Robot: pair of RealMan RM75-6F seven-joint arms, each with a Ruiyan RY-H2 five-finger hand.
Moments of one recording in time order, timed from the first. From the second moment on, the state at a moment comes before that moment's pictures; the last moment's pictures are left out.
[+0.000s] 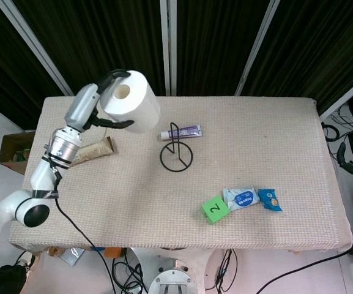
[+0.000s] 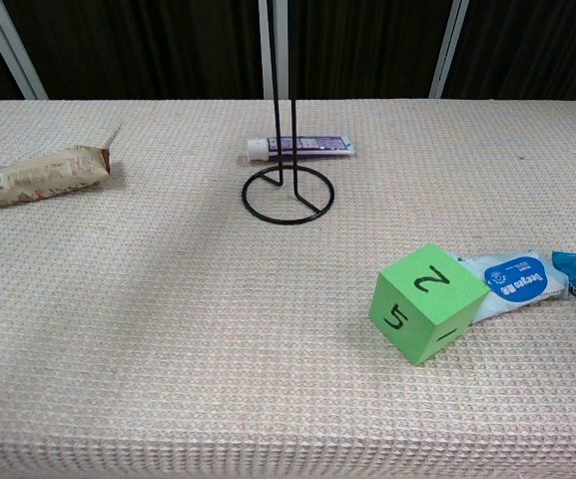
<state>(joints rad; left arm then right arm) -0.78 -1.09 -0.54 -1.76 1.09 0.92 -0.36 0.25 -1.11 0.33 -1.50 -1.41 1.52 0.78</state>
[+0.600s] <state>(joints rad) -0.92 -1.20 -0.51 -1.74 1.02 0.91 -0.23 0.25 -1.11 0.33 -1.50 -1.40 1.51 0.78</state>
